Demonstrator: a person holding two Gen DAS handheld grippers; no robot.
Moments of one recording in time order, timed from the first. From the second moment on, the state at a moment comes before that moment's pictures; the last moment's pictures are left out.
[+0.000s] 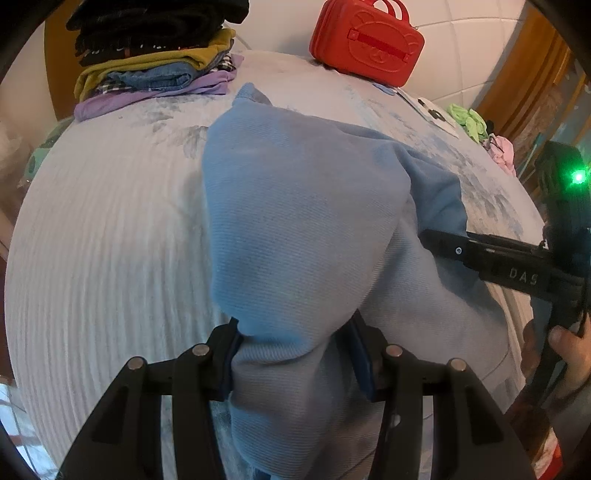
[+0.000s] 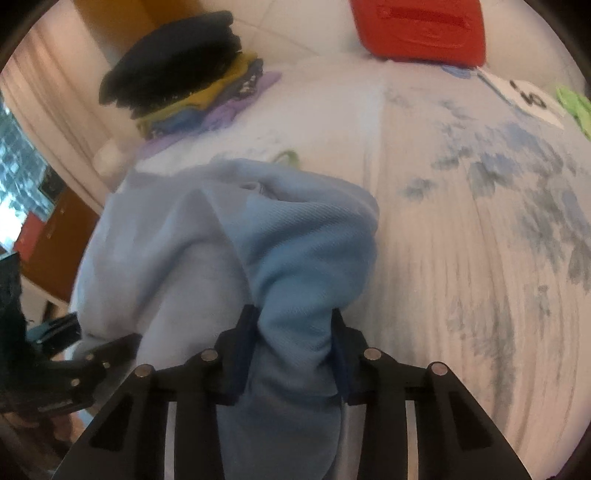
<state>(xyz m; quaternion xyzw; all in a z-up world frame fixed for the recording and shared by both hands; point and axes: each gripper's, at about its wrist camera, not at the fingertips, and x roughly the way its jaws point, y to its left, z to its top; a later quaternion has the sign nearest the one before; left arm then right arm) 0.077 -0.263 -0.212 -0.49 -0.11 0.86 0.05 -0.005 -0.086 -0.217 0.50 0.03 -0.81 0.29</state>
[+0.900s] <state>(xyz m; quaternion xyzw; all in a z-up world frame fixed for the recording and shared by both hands) 0.087 -0.280 -0.125 -0.41 -0.13 0.90 0.09 0.029 -0.092 -0.082 0.40 0.07 -0.87 0.27</state>
